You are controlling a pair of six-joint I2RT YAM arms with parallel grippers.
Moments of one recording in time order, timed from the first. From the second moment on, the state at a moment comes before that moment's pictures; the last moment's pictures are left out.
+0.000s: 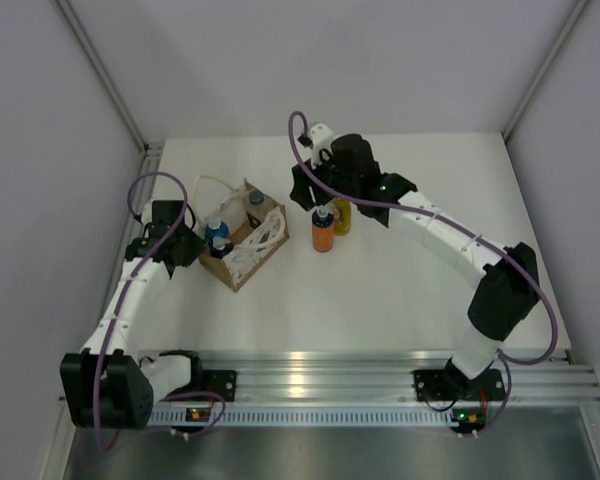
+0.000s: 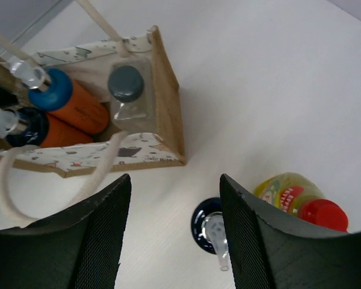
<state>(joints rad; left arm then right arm) -0.03 1.13 0.89 -0.64 -0.15 -0.82 0.69 1.70 1.55 -0.31 -0.15 0.05</state>
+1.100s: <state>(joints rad) -0.03 1.14 0.91 -0.65 -0.15 -0.81 1.02 2.09 2.00 -0.45 -0.26 0.03</state>
